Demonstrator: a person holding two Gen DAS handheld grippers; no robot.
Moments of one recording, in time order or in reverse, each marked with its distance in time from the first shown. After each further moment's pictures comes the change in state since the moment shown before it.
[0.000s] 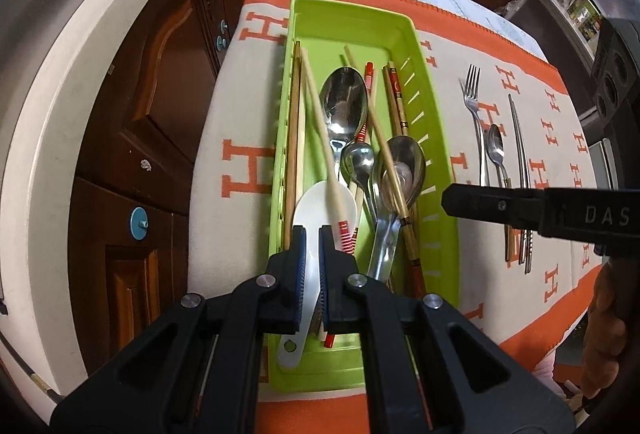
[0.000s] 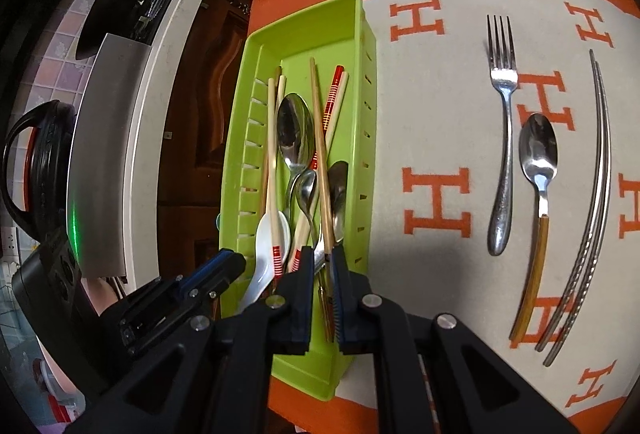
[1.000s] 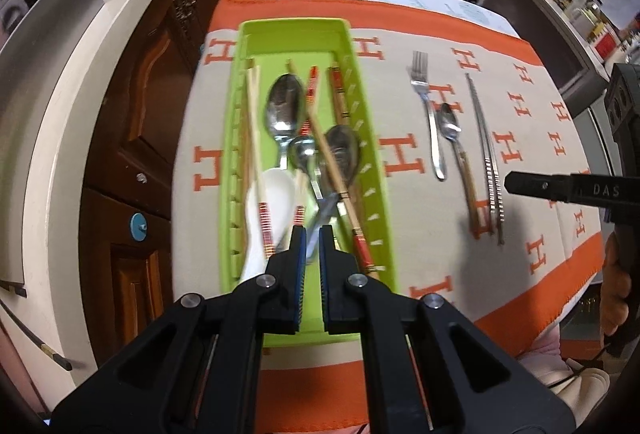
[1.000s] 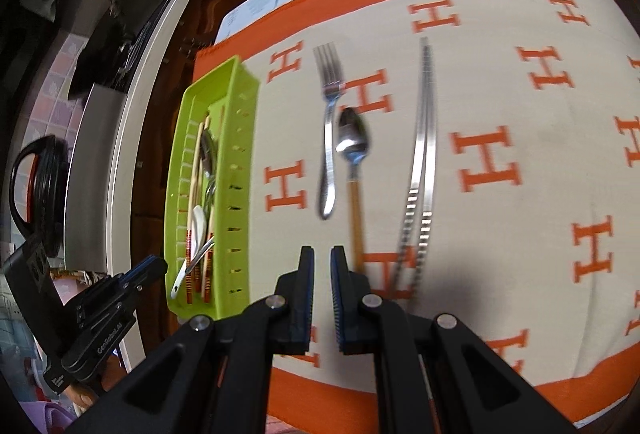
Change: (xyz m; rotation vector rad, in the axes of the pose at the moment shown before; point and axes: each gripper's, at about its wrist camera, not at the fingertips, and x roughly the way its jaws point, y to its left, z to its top) left arm -0.041 -0.055 -0.022 0.127 -0.038 0.015; right arm -0.084 -0.102 -0.043 0.082 -0.146 -0.058
